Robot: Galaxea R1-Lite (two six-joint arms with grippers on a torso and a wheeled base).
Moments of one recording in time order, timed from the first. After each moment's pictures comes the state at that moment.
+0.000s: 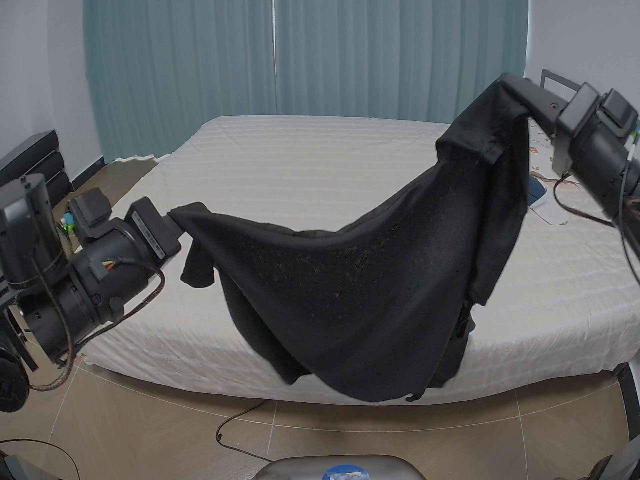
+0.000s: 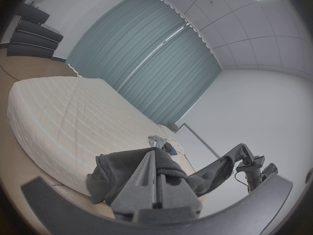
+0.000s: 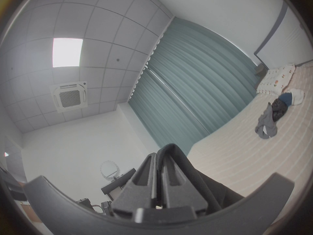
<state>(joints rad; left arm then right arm) -0.56 1.34 -0.61 -0.73 0.12 -0.73 0.57 1.36 -0.82 -0.97 -0.02 0.62</state>
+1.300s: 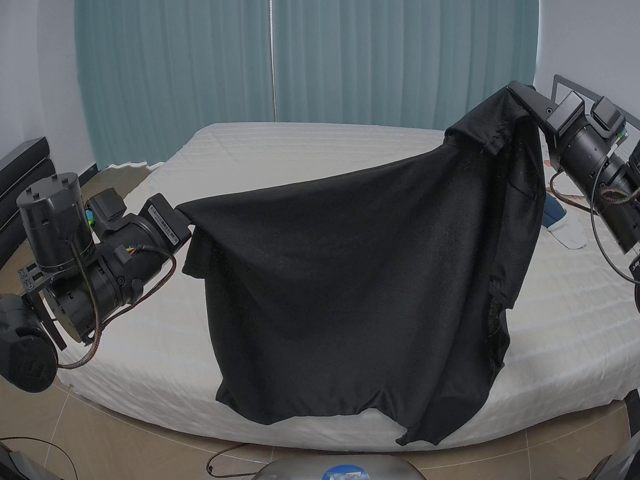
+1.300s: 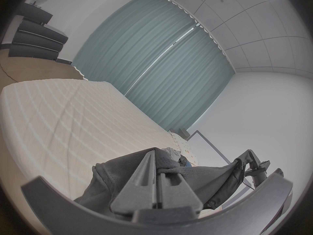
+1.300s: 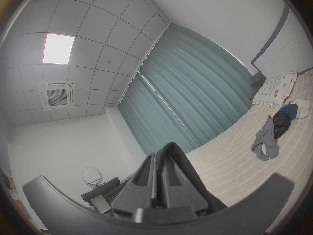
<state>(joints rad) -0.45 1.51 -0.63 -0.83 0.11 -0.74 0.40 1.51 -0.83 -1.10 0.02 0.63</state>
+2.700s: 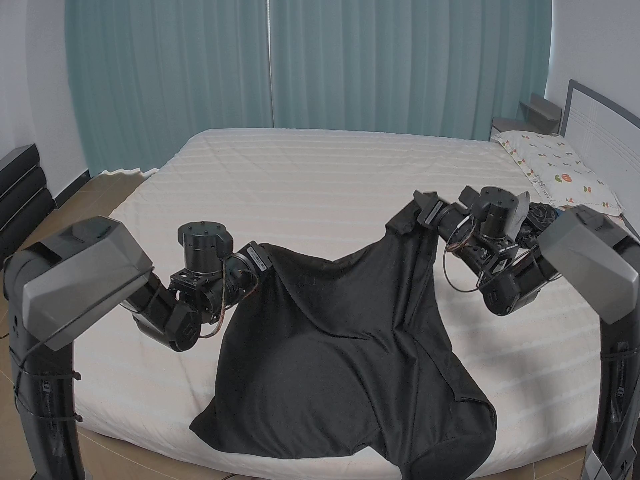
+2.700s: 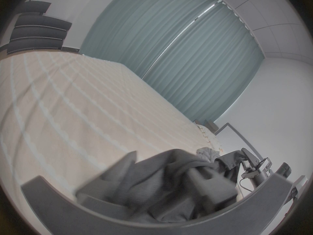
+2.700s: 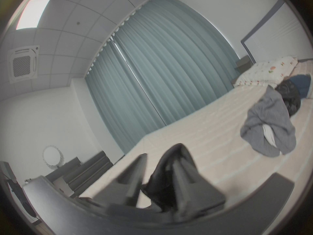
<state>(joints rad) -0.36 2.31 -1.06 -0.97 0.08 -0.75 0.31 2.39 -1.27 -1.18 -0.01 0.53</state>
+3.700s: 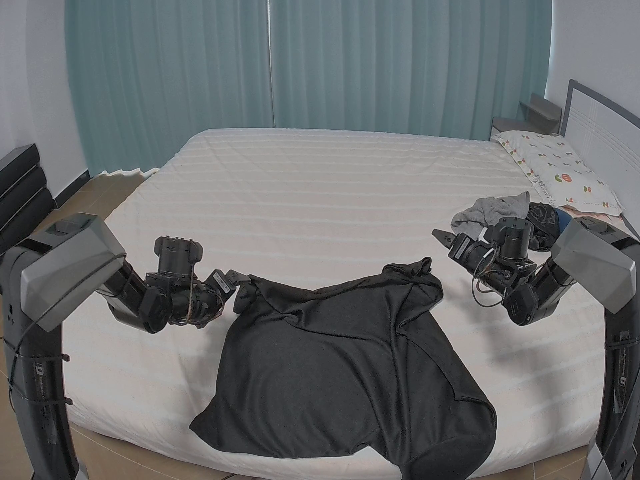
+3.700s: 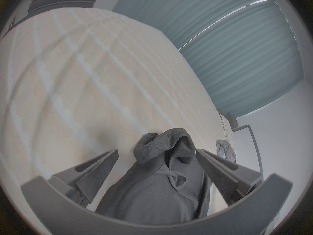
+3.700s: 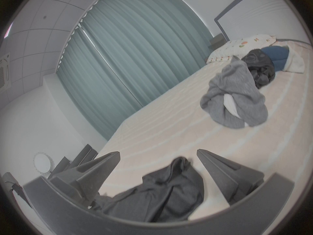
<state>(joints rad) -0.17 2.28 -1.07 -0.55 -0.18 -0.92 0.18 2.37 -1.09 -1.08 0.09 0.62</state>
